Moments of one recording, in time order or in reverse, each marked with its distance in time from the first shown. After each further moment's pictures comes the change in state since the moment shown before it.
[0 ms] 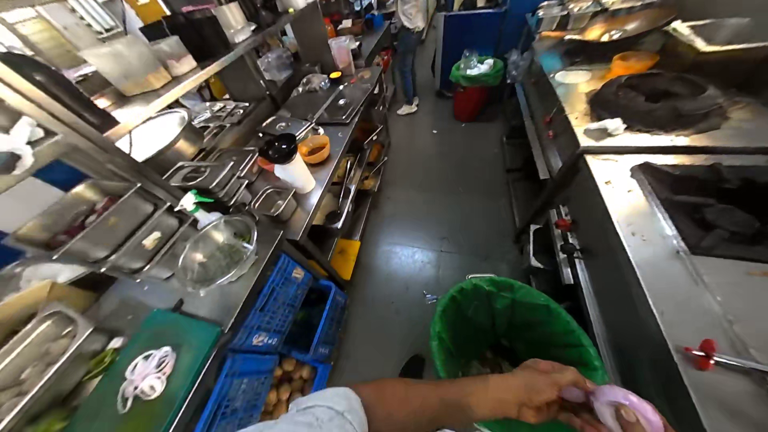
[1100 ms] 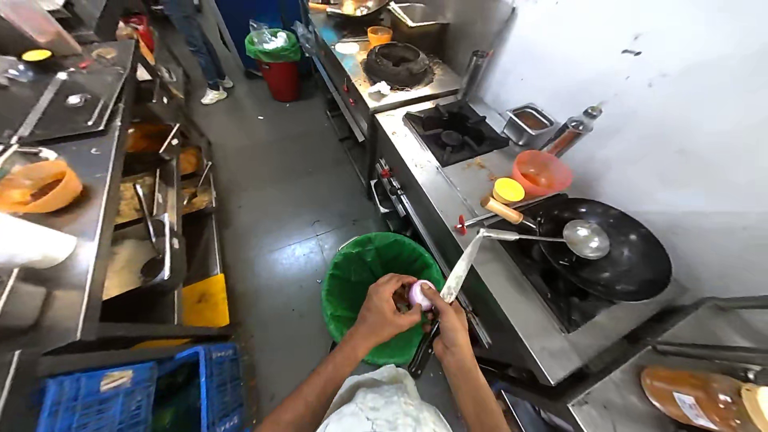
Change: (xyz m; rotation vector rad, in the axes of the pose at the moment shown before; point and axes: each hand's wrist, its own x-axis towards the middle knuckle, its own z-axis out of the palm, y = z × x) left_hand 0.009 0.021 -0.007 1.093 0.049 0.585; right_hand 0.020 -0.010 0.010 0.003 0.405 0.390
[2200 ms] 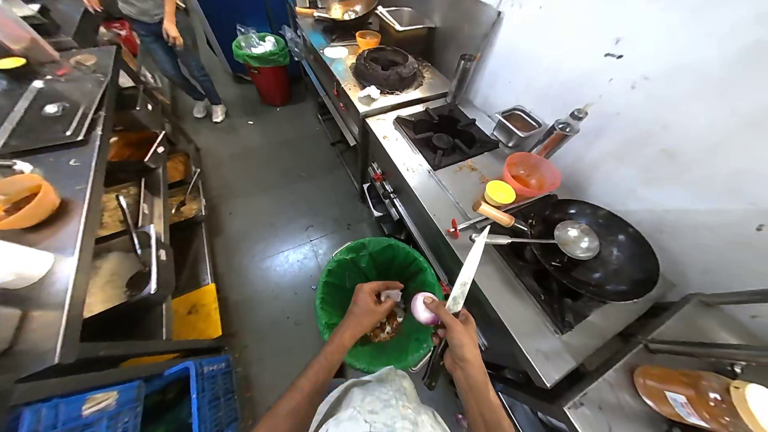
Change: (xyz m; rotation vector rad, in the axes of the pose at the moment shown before) left_hand 0.025 -0.049 -0.013 0.024 -0.120 -0.136; right_hand 0.002 -0.013 -0.022 -0.090 0.002 -0.086
